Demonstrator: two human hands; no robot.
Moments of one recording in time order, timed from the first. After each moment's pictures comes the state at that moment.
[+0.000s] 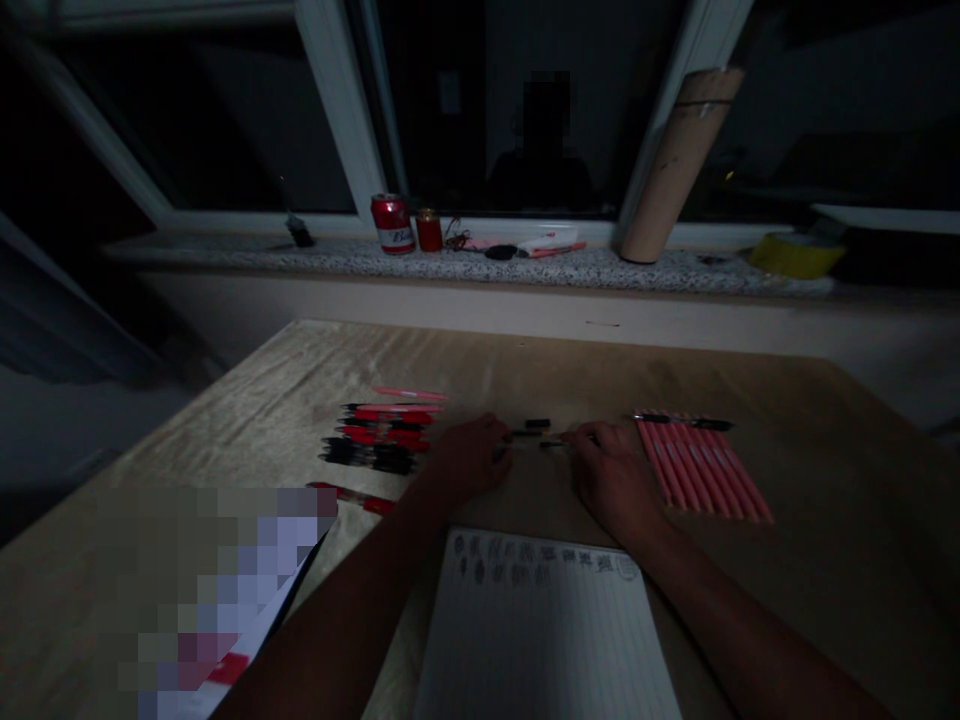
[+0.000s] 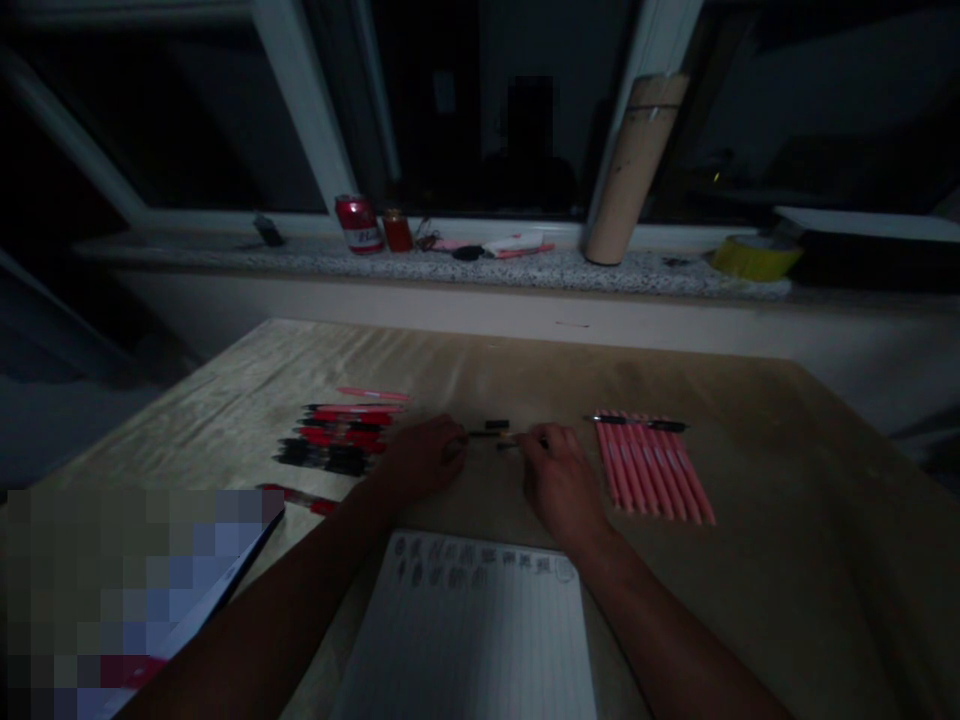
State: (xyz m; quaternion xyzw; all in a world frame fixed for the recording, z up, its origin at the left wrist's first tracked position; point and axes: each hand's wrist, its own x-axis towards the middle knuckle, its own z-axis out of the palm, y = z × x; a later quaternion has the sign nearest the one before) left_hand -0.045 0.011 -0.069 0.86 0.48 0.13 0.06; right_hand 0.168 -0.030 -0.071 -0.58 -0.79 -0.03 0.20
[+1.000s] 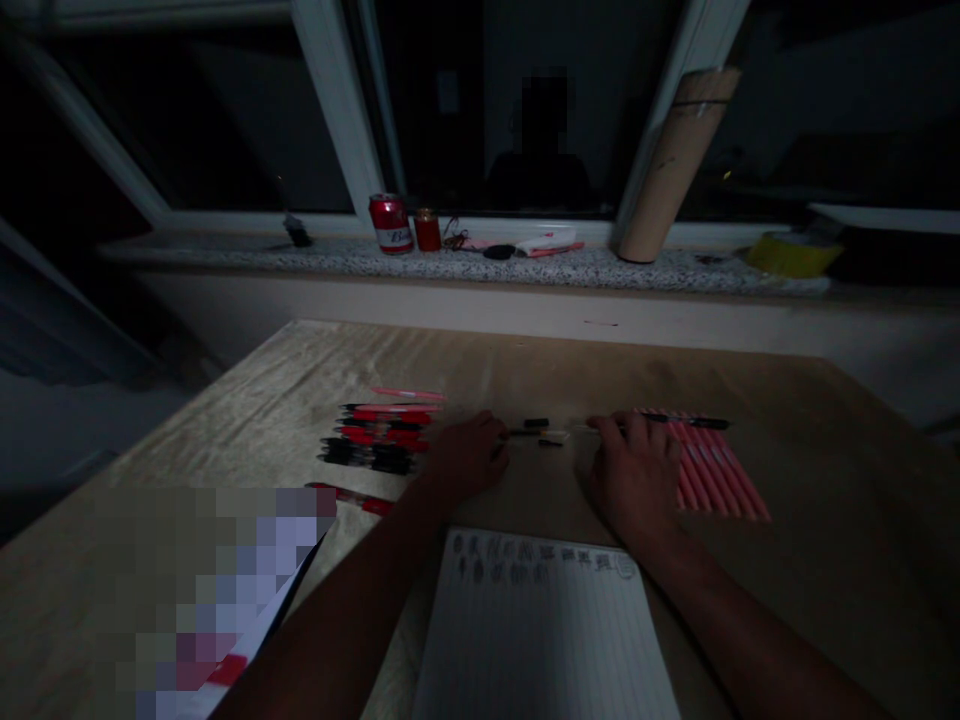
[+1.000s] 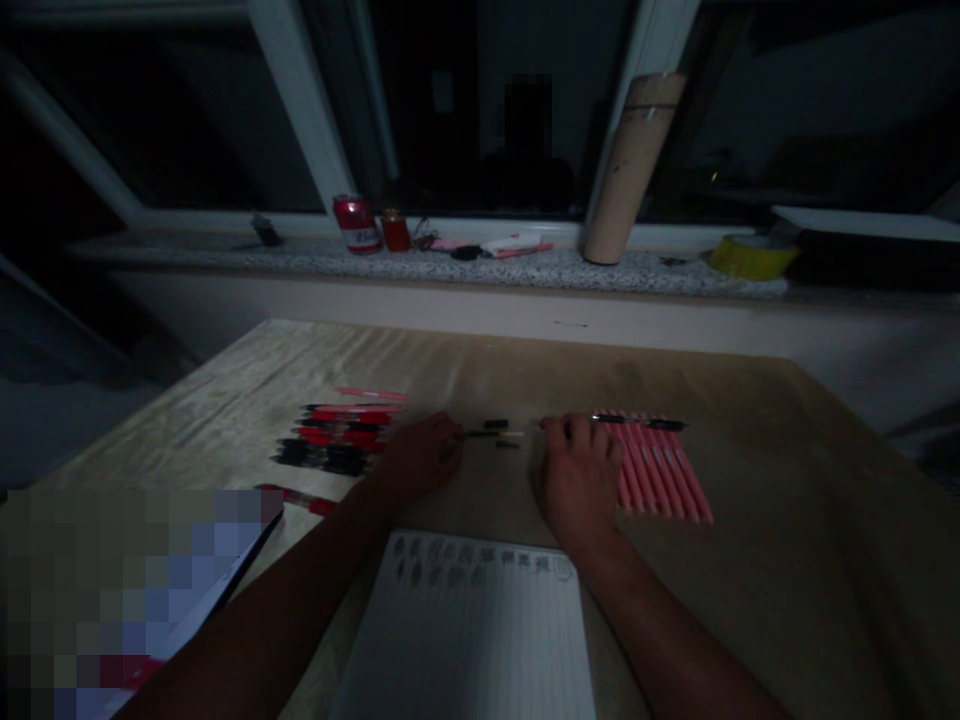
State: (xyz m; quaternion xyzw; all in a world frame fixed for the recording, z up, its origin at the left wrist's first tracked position) left_hand -0.044 0.011 -0.068 0.85 0.50 0.14 0.07; right_hand 0.168 -0.038 -0.062 -0.66 -0.70 -0.15 0.21
